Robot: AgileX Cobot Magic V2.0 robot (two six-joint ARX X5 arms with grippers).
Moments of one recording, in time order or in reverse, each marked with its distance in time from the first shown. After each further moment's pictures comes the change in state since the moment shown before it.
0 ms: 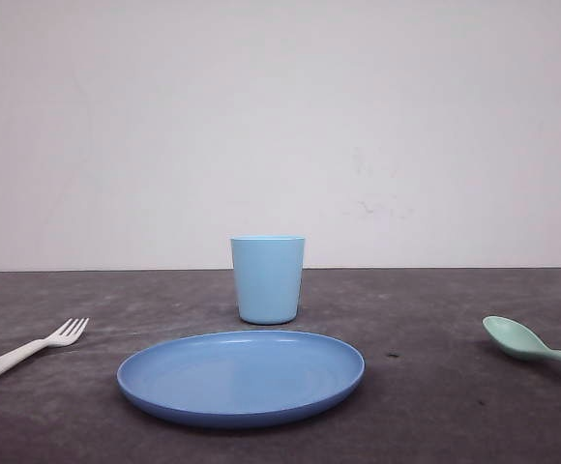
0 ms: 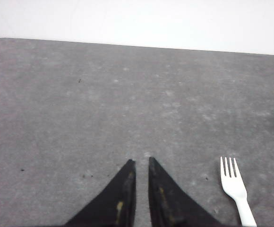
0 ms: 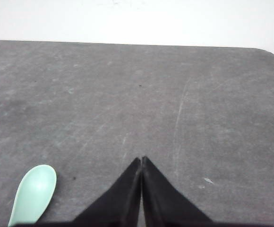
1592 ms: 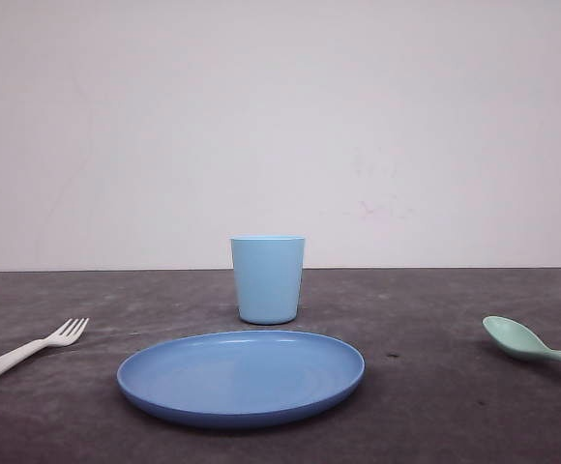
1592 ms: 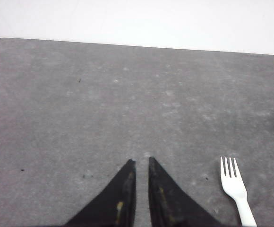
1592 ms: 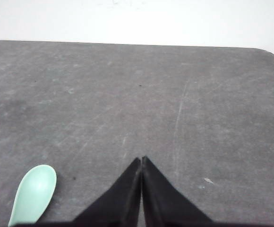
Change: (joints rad) left arm 0.000 0.000 0.000 0.000 0.000 0.000; right arm 0.000 0.000 0.000 0.000 0.000 0.000
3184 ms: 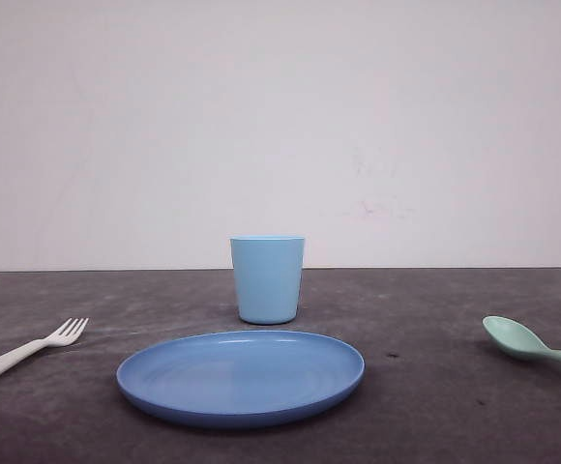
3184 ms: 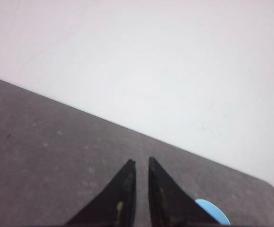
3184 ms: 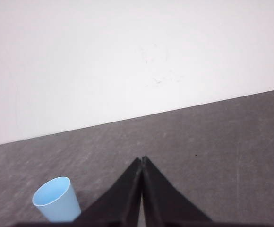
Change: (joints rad) left arm 0.000 0.100 0.379 -0.084 0.132 -0.369; right arm 0.000 0.149 0.502 -0.202 -0.131 0.294
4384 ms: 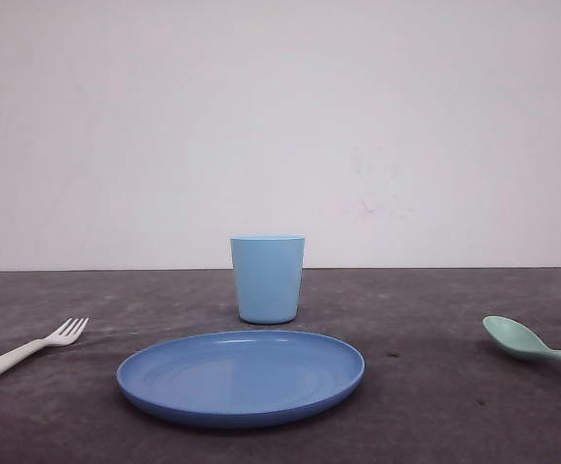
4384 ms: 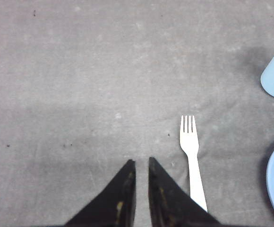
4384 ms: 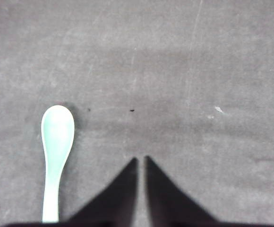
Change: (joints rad) left arm 0.000 0.649 0.370 -0.443 0.002 0.396; right arm 0.000 0.784 0.281 -0.399 0.086 -0.260
